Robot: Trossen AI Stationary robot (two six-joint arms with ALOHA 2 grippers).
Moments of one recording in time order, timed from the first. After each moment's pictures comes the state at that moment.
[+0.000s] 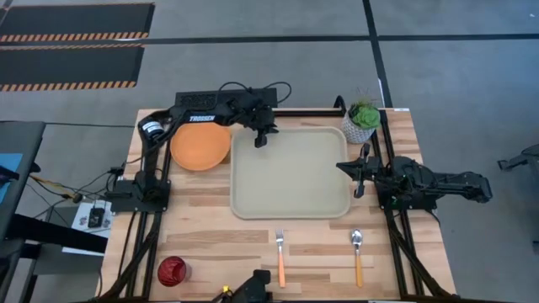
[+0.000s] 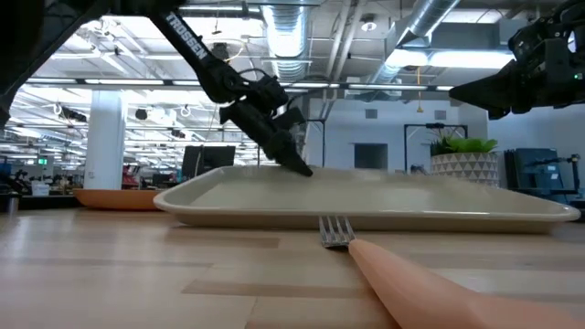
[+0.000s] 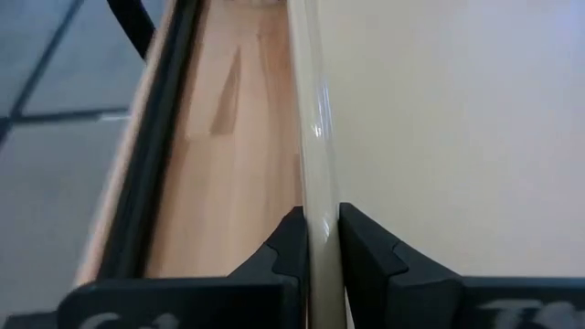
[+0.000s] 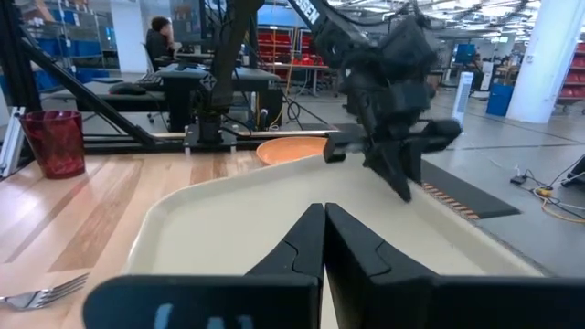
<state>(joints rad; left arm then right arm) 0.63 2.04 1.36 -0.09 0.42 0.54 -0.10 0.04 0.01 0.04 0.18 -0.06</state>
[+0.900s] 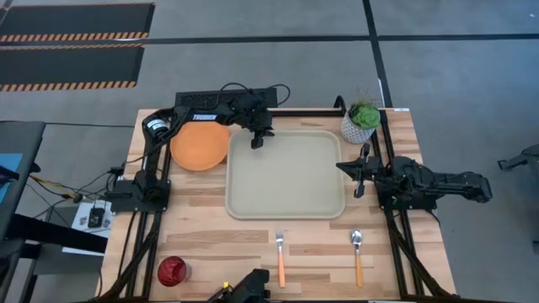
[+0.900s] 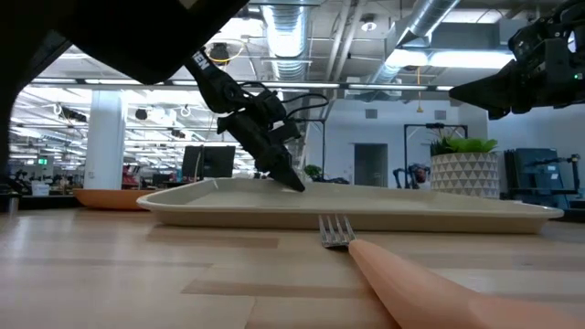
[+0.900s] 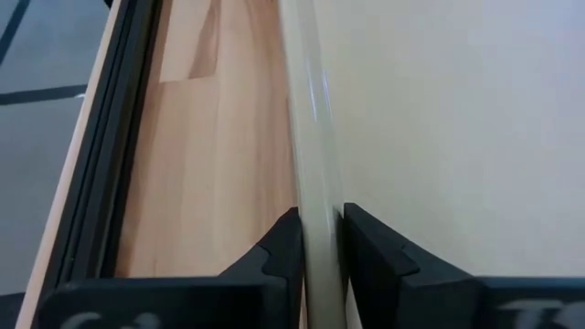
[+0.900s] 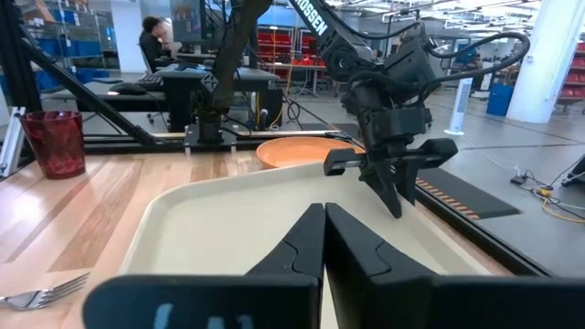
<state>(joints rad) 0.66 2.08 1.36 -0.13 0.45 0.62 -0.10 0.04 0.01 0.04 0.18 -0.06</state>
